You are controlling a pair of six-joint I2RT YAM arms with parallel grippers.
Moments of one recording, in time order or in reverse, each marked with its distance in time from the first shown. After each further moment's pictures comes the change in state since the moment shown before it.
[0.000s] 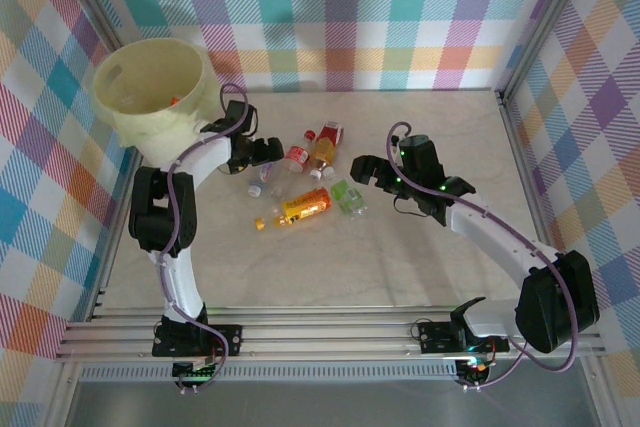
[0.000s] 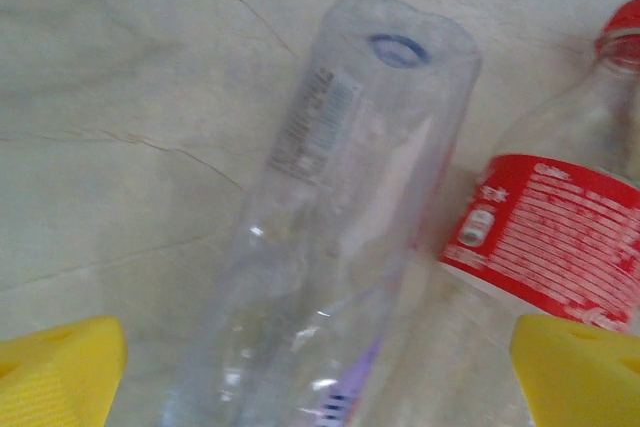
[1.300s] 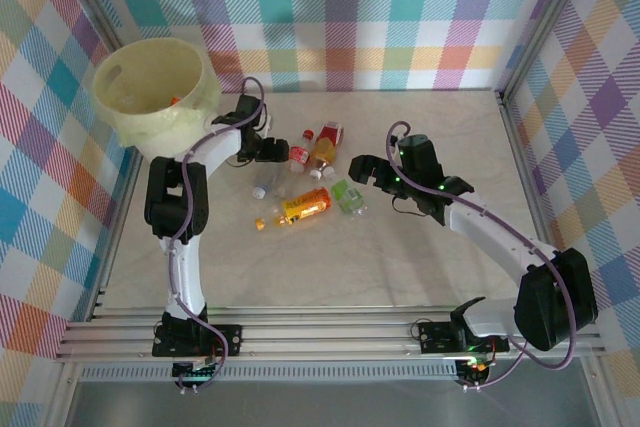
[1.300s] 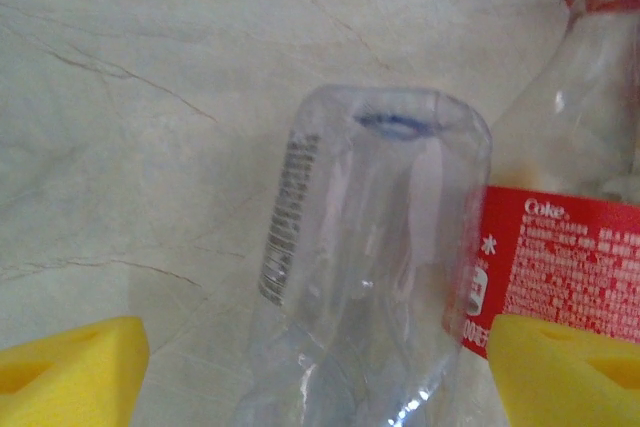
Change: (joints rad) left arm -0.027 0.151 0.163 -0.063 0.027 0.243; right arm 0.000 0.012 0.000 0.013 -0.029 0.023
